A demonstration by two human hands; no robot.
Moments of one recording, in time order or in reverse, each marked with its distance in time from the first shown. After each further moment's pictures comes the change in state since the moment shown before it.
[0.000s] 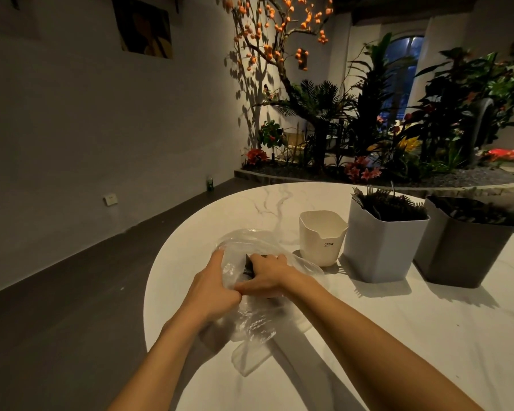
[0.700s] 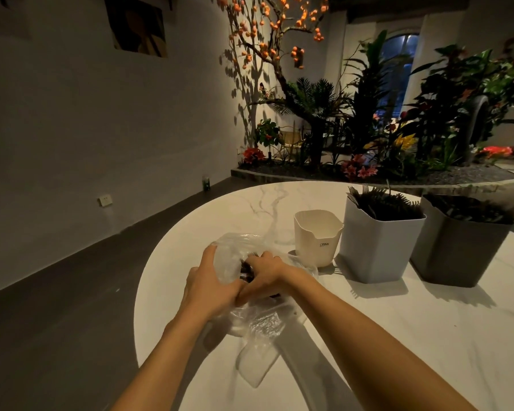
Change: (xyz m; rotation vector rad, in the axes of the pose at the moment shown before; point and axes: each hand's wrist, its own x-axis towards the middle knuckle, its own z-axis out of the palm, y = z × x) left_hand 0.013 0.002 0.014 -0.049 0.135 -0.118; right_hand 0.006 0.016 -0.007 0.057 -0.065 -0.005
